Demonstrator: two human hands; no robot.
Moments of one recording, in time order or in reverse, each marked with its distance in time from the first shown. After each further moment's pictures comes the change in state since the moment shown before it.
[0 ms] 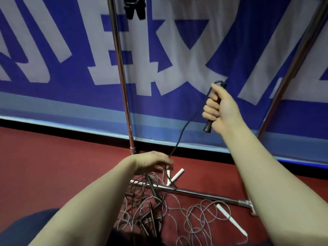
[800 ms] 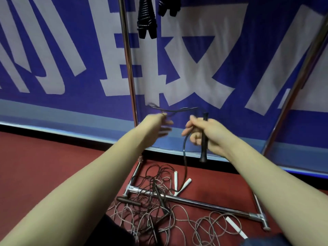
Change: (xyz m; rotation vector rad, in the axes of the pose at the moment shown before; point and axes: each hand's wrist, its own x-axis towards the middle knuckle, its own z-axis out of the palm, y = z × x) left_hand -0.033 0.118 -0.032 -0.505 0.553 0.194; right_hand -0.030 0.024 0.027 -0.493 -0.230 0.171
